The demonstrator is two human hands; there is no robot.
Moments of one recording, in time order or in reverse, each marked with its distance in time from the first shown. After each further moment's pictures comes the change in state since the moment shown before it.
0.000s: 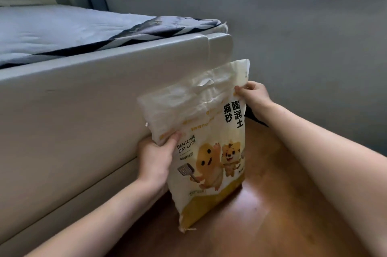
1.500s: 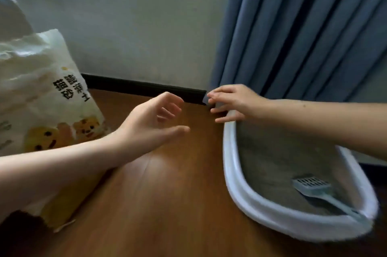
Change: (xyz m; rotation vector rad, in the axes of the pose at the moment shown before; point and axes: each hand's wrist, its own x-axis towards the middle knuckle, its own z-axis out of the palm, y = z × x) left_hand -0.163 0.025 0.181 0.535 -1.133 0.500; right_hand -0.233 0.043 -0.287 -0.080 0.075 0.329
